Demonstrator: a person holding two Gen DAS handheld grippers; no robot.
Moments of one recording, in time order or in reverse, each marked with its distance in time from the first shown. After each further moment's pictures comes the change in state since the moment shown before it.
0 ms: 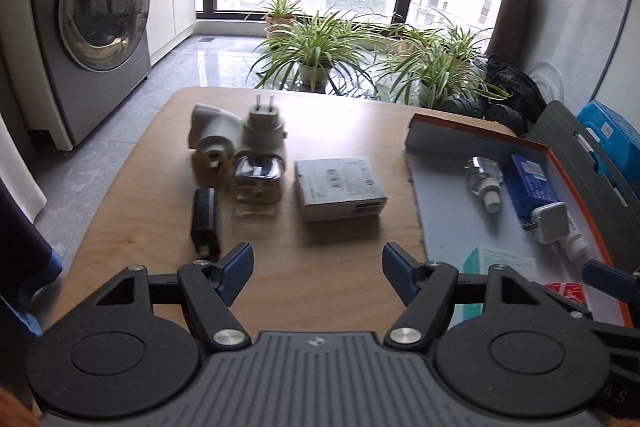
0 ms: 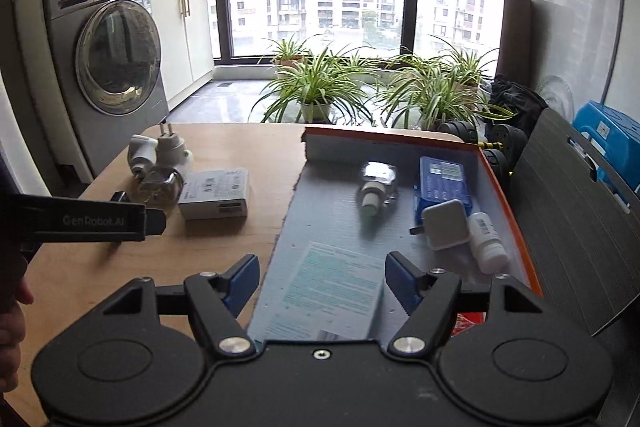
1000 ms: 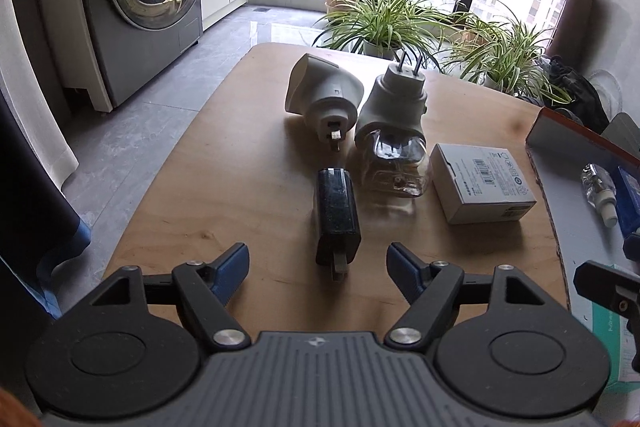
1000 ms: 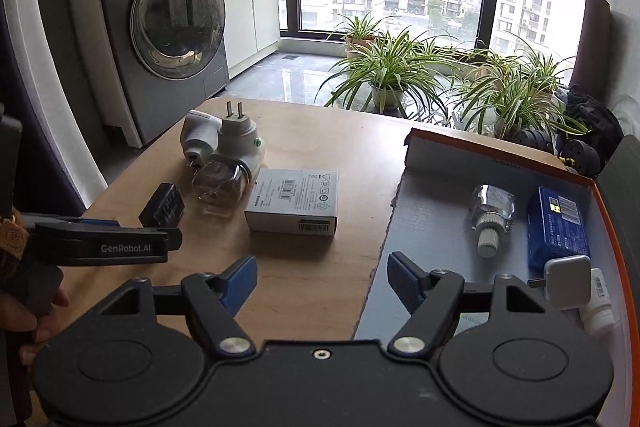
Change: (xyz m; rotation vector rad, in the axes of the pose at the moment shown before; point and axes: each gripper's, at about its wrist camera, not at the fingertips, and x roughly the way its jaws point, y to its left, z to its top) left arm 0.056 0.079 -0.001 -0.089 0.056 0.090; right arm 0.081 0.041 0.034 -0.084 0.090 0.161
